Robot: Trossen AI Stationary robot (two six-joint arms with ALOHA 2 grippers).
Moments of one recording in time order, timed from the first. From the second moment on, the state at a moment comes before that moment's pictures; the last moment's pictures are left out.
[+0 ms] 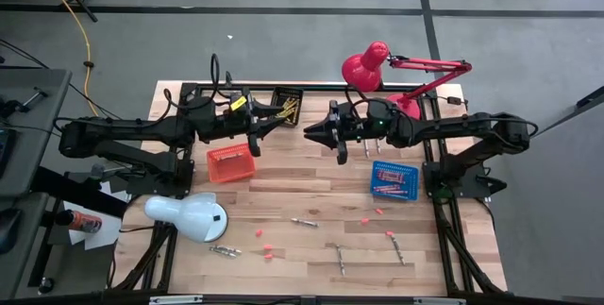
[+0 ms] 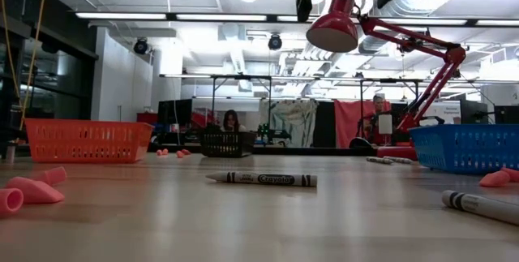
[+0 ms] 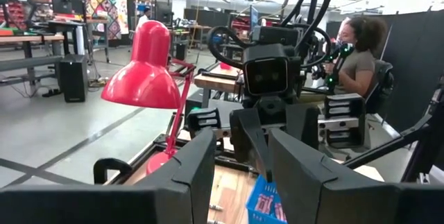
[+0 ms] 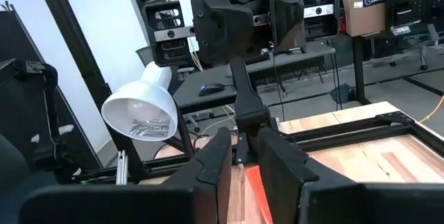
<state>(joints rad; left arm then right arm) 0.11 1.07 0.82 0.32 -0.12 -0.10 -0.17 1.41 0.88 0.58 -0.29 0.26</state>
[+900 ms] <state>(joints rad) 0.11 1.07 0.82 0.31 -0.12 -0.10 -0.16 1.41 0.88 0.56 -0.30 0.30</state>
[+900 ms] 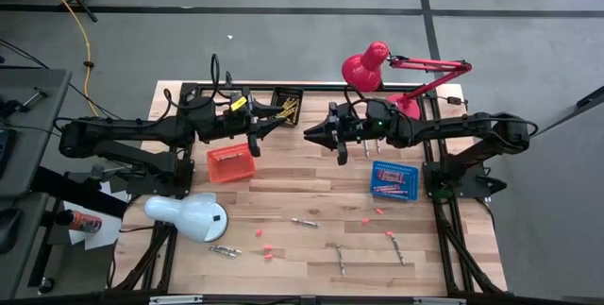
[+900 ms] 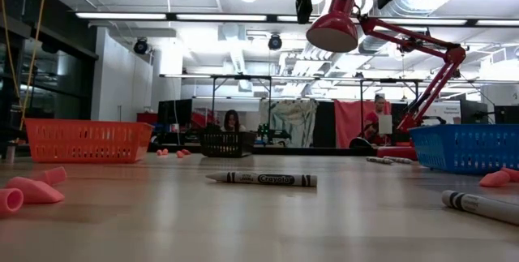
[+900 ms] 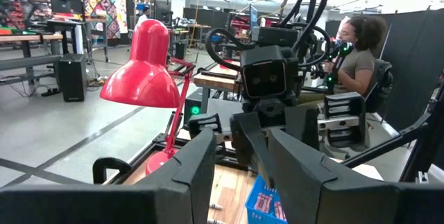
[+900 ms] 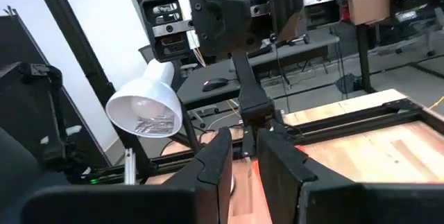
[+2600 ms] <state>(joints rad) 0.11 1.07 0.82 0.30 -0.09 -0.23 0.37 2.09 1.38 -0.41 0.13 0.50</state>
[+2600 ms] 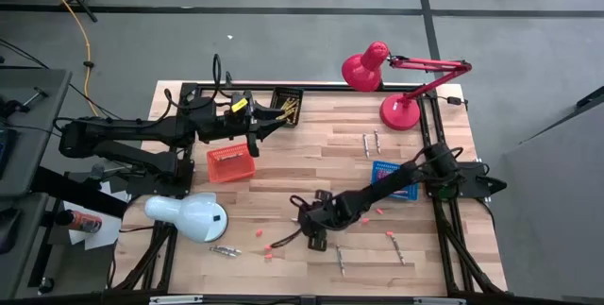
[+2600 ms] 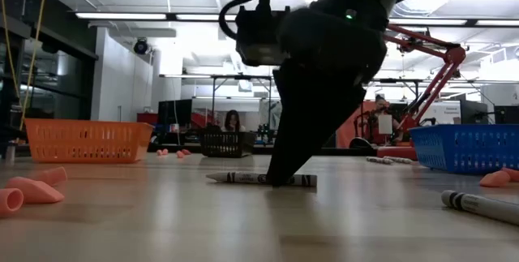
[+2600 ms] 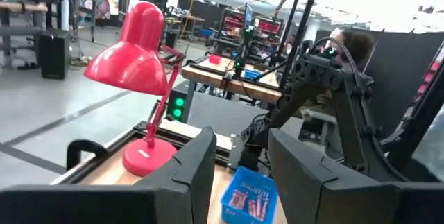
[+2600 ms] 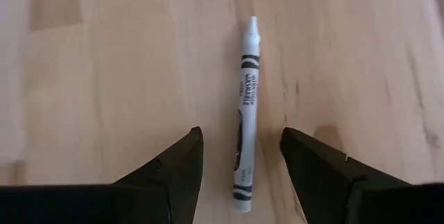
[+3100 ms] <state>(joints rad) 0.11 1.07 0.82 0.30 -0.09 -0.44 0.44 2.12 1.38 -0.45 0.29 0.58</state>
